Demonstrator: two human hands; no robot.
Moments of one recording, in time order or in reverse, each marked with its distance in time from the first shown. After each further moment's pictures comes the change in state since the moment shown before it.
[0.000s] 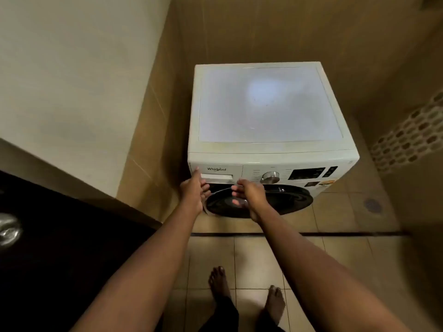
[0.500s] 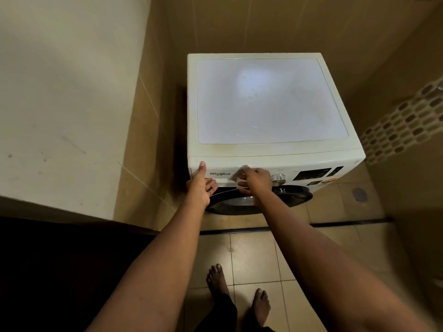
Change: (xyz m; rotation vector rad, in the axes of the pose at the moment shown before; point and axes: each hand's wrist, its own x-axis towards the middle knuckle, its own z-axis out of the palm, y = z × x) left_hand 0.076 0.010 0.013 -0.135 -0.079 -0.196; right_hand 0.042 -0.037 0.032 -0.196 0.285 -0.082
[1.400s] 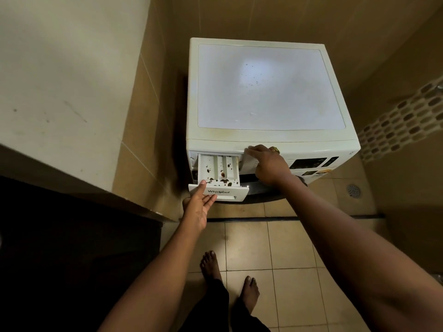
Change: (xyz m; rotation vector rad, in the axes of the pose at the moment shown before) left_hand -0.057 -0.078 -0.058 -0.170 0.015 0.031; right_hand 0.008 -0.016 -0.065 -1.253 -0.222 -0.747
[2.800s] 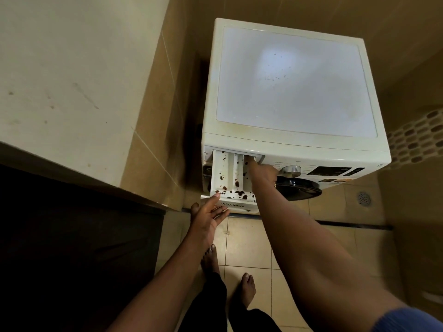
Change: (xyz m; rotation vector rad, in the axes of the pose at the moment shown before) left_hand -0.009 -0.014 -0.029 -0.061 -0.013 -0.079; right_hand 0.054 -0.062 0.080 0.875 0.126 1.038
